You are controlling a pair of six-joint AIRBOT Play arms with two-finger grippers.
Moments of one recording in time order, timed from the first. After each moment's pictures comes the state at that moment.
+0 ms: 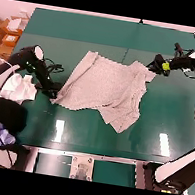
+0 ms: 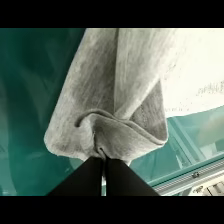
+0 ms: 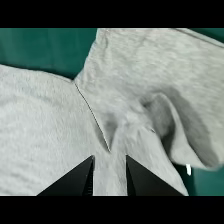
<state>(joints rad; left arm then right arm) -0.10 -1.62 1.25 1.25 -1.52 -1.44 -0.24 -1.93 1.85 -0.92 1.29 1.56</state>
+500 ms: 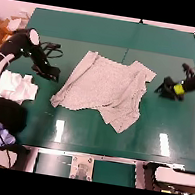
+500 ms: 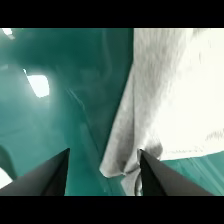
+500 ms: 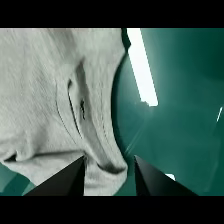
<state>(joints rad) -0.09 -1.61 1.47 1.38 -1.45 -1.37 -0.31 -1.41 1.16 -1.12 1.40 1.57</state>
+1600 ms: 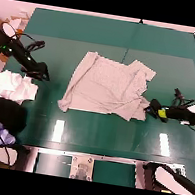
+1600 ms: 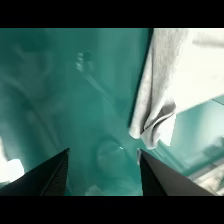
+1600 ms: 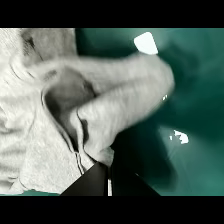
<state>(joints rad) 0.12 -1.61 1.43 1.12 -1.61 -1.26 -0.32 -1.14 0.63 -0.93 0.98 1.45</state>
